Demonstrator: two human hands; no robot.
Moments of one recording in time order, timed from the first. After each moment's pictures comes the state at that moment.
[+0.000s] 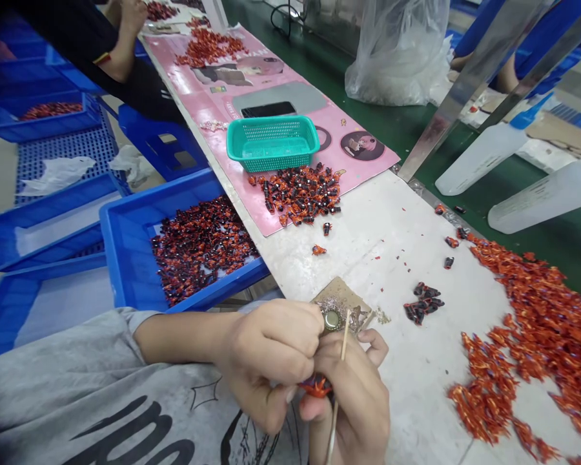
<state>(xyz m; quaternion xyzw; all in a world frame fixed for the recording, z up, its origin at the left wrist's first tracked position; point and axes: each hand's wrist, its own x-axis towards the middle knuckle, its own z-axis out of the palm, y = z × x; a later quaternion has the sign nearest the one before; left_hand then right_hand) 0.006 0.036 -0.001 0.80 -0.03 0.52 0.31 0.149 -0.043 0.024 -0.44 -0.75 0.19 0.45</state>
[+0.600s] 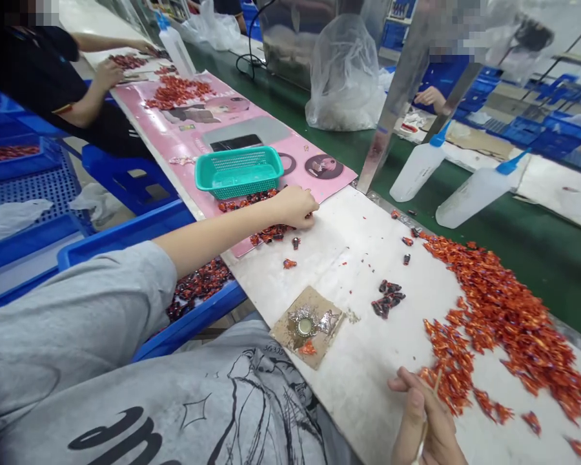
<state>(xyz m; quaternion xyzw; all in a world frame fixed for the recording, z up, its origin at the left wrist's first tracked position) 0.032 0.236 0.020 0.93 0.37 -0.04 -0.06 0.207 -0.106 -0.007 -0.80 -0.30 0.06 0.52</state>
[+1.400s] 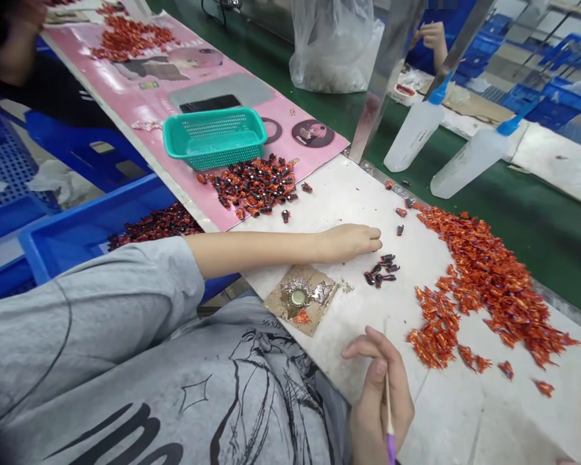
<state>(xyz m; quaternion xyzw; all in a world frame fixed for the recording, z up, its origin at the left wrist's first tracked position) 0.137 0.136 -0.004 0.98 0.15 0.07 0.09 0.190 -0.116 -0.025 -0.68 -0.44 0.14 0.57</state>
